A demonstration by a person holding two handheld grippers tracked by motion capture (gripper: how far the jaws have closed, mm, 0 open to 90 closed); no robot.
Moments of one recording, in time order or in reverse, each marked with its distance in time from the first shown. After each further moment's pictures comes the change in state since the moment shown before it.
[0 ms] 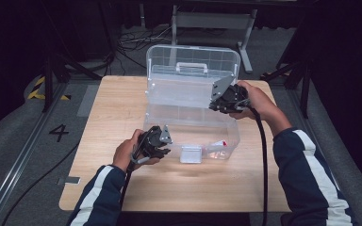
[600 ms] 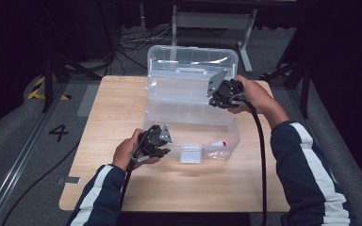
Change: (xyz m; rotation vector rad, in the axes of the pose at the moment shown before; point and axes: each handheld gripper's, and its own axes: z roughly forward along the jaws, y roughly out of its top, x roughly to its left) left arm 0.003 0.001 -0.001 0.012 -0.027 -0.016; right arm -0.012 0.012 0.004 0.077 -0.001 -0.024
